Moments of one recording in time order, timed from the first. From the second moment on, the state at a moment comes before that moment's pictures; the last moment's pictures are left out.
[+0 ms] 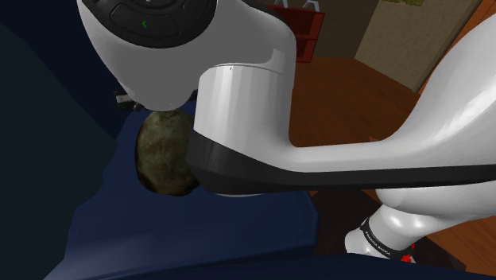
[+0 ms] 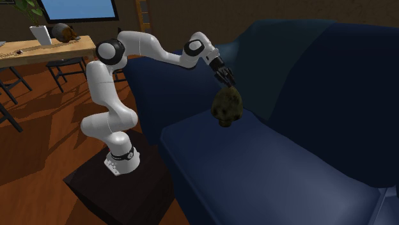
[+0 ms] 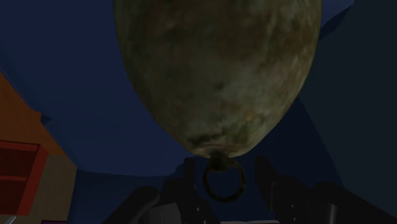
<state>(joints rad) -0.75 -0.51 1.50 -1.83 -0.35 2.22 1.20</state>
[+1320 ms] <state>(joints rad) -0.77 -0.48 1.49 -1.70 -0.34 2.10 1.13</state>
